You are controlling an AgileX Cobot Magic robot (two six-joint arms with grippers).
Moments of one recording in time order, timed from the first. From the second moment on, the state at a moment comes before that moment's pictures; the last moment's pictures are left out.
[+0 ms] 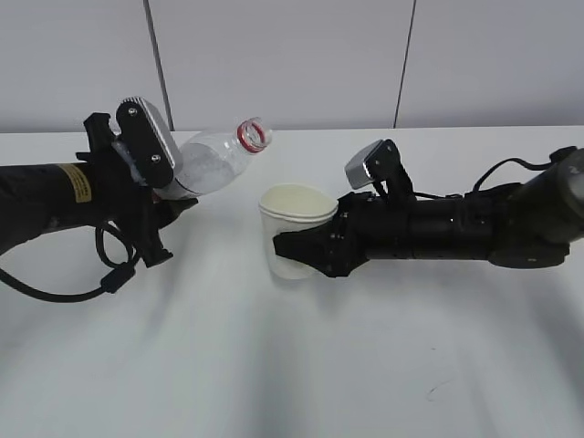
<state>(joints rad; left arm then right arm) -0.32 1.78 -0.80 0.46 -0.45 0.49 0.21 2.11 -1.01 -1.14 -0.95 0.72</state>
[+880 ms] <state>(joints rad) -0.32 1.78 -0.80 0.11 -0.48 0.99 0.21 2.12 -1.19 -1.42 -0.93 1.01</state>
